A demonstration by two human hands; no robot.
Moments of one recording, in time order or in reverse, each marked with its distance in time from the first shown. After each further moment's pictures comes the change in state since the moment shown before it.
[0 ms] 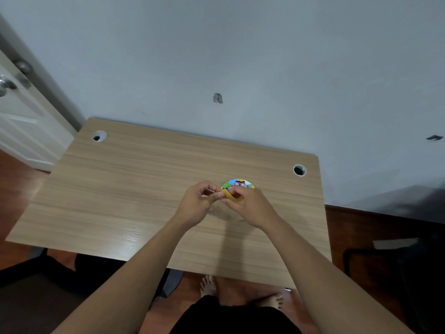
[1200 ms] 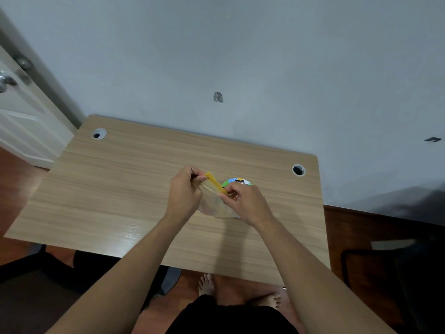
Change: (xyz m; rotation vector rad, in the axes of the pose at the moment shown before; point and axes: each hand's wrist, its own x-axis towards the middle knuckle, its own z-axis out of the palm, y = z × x) left_hand -0.003 0.031 -0.018 0.389 0.398 0.177; right_hand 0.005 -0.006 0.008 -0.034 0.101 -0.023
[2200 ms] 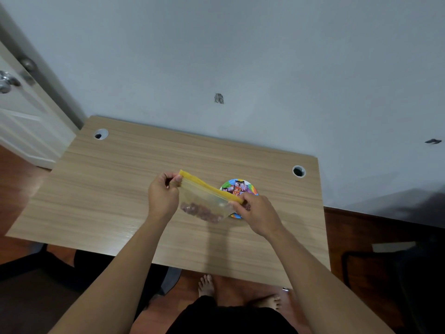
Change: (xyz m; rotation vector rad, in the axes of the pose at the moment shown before) left_hand 0.005 -0.049 -0.020 -0.261 0.124 -0.328; right_hand -0.025 0.030 -0.006 -0.072 -0.017 0.081
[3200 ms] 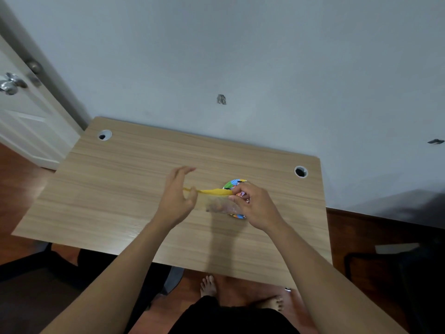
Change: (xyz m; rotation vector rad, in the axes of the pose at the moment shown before) left_hand -0.016 0.003 -0.009 0.350 -0.288 0.482; right_hand 0.006 -0.025 -0.007 0.280 0.006 -0.081
